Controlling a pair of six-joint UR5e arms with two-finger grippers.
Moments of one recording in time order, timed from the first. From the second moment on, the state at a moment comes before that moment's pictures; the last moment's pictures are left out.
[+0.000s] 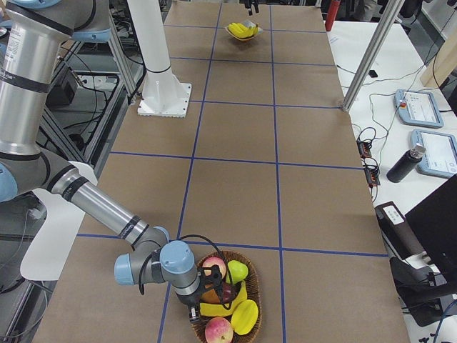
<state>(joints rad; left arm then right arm) -1.22 -1.40 -1.73 -2.68 -2.38 -0.59 1.53 -1.91 1.27 -0.78 2.07 -0.16</state>
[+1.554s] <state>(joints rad) -1.22 -1.40 -1.73 -2.68 -2.38 -0.60 1.57 -1.89 1.35 -0.78 2.06 -0.18</state>
